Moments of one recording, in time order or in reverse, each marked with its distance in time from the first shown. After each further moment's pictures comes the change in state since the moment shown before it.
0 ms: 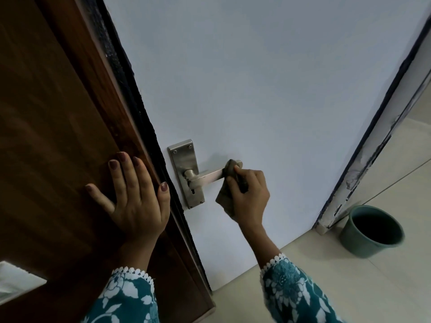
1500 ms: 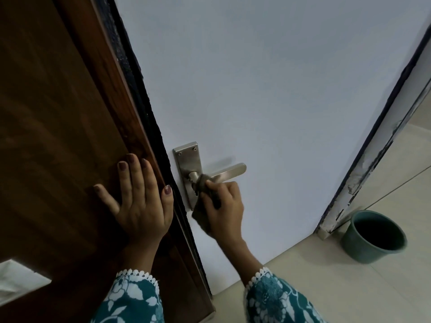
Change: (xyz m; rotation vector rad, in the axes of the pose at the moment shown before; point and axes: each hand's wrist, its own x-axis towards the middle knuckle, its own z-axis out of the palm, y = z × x) left_hand -0.001 0.000 0.000 -0.034 0.046 0.009; right_hand -0.039 -0.018 0.027 0.018 -0.150 -0.153
